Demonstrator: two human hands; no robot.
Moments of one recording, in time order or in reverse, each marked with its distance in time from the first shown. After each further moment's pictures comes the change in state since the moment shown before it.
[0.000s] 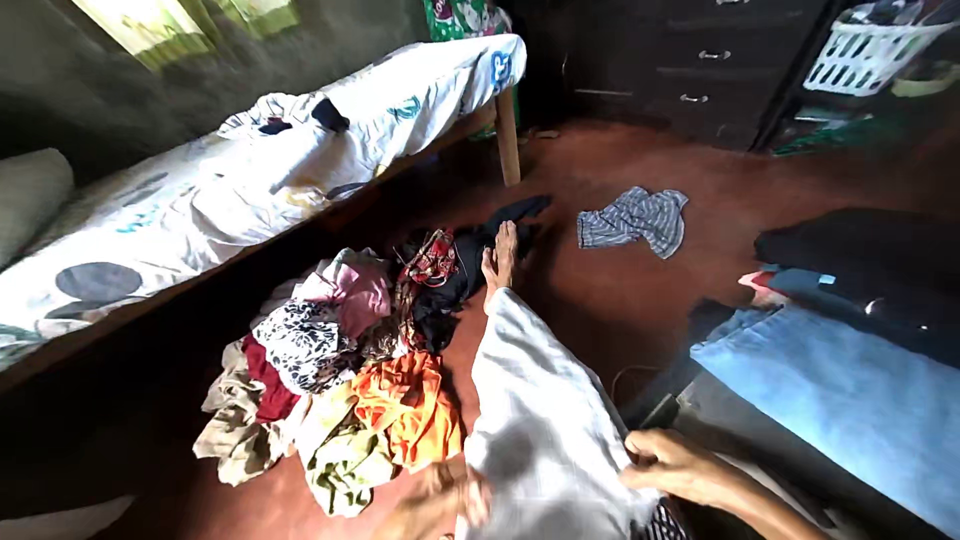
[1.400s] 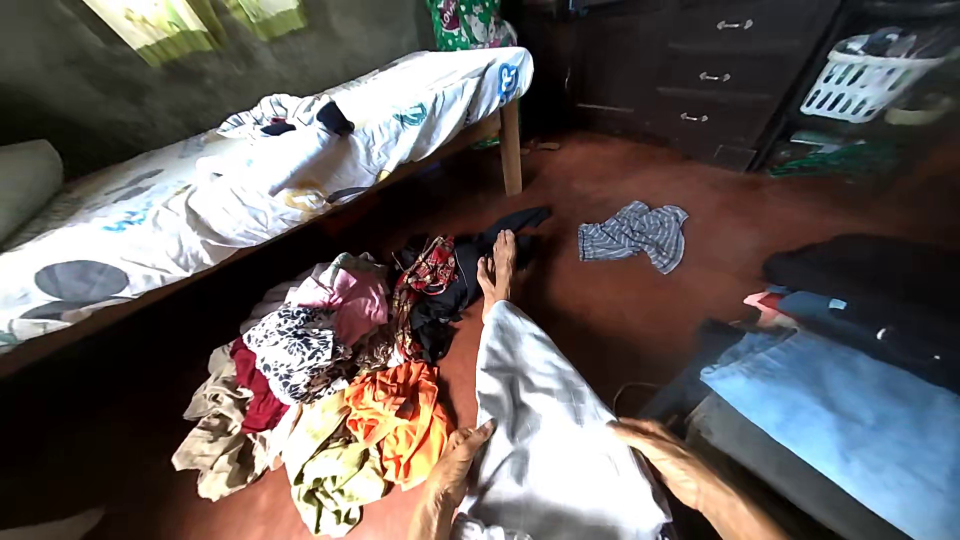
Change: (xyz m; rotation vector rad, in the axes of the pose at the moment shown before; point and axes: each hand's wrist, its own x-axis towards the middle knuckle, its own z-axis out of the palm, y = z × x) left_hand 0.096 -0.016 0.005 -0.297 0.512 -0.221; right_hand 0.033 -0.012 0.015 0.790 0.393 -0.080
